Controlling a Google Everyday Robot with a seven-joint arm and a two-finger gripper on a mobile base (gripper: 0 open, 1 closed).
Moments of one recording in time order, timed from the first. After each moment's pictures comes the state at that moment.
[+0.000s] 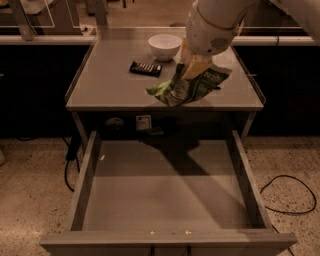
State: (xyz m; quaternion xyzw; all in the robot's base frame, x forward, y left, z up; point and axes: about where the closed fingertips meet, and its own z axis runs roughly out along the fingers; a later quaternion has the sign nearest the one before) arm 0.586 -0.068 0.958 -0.78 0.59 -0.05 0.20
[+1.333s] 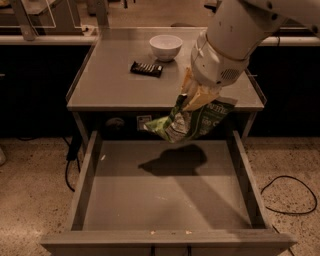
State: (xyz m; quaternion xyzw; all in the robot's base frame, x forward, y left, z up) arm 0.505 -0.067 0.933 -0.79 0.59 0.01 0.19
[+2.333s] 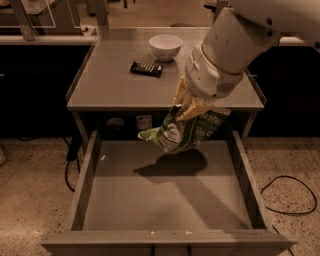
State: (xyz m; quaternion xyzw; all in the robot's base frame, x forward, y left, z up) arm 0.489 -0.053 0.919 -0.80 0.56 0.03 0.20
